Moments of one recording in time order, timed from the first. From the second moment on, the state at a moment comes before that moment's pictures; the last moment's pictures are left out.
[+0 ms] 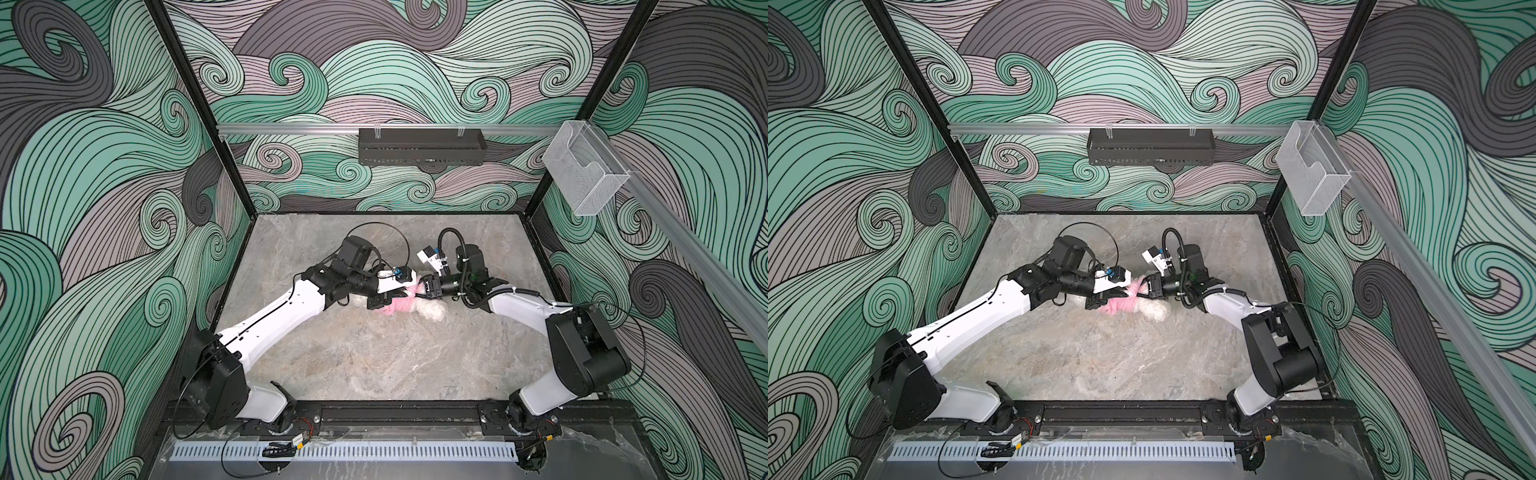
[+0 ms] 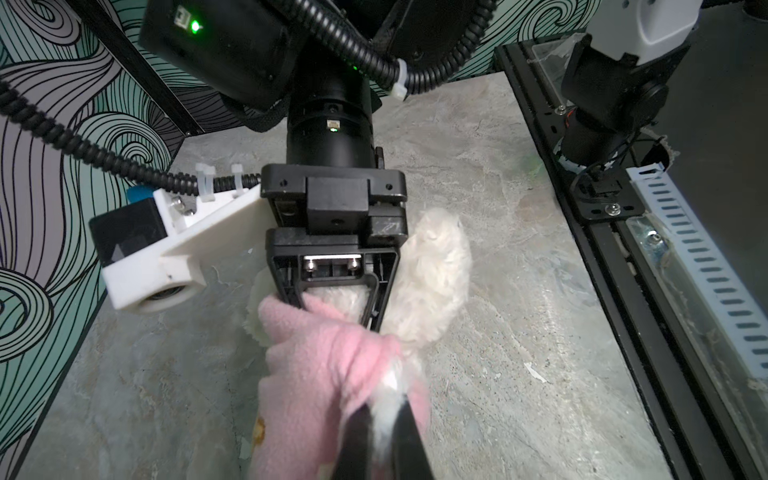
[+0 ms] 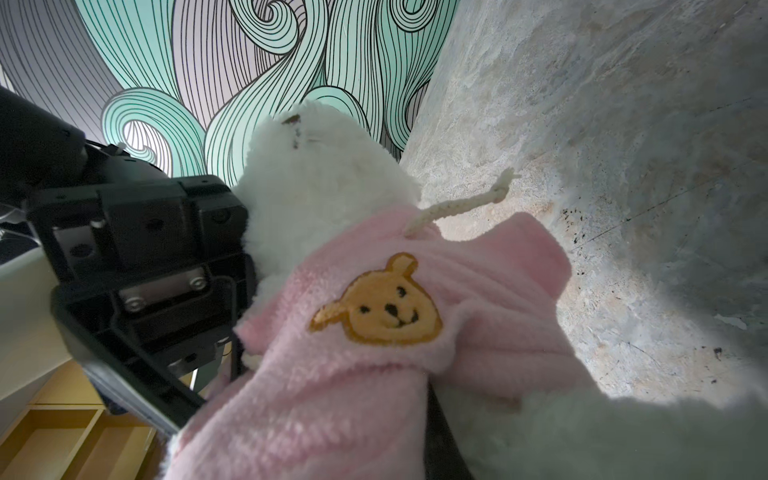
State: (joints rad) left arm -0.65 1.40 1.14 -0.50 0.62 0.75; right arm 0.39 1.59 0.85 0.14 -1.13 0.59
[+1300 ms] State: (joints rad) left arm -0.66 1.43 1.32 -0.61 0.37 0.85; right arm 0.48 1.44 0.83 0.02 -0.78 0.13
